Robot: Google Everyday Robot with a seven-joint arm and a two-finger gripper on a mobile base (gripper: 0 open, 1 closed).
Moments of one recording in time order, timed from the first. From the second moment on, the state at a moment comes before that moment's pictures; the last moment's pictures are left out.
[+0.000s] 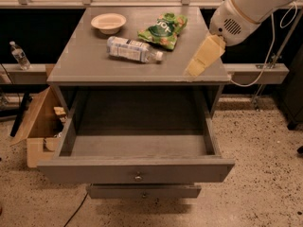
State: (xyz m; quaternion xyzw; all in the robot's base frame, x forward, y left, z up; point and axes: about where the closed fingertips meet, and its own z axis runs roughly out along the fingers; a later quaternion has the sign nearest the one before) arm 0.568 -0.118 0.950 -0.50 0.82 0.11 0.23
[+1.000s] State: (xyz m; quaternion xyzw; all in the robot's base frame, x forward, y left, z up) arm 0.653 -0.039 0.934 -0.52 0.81 0.10 0.25
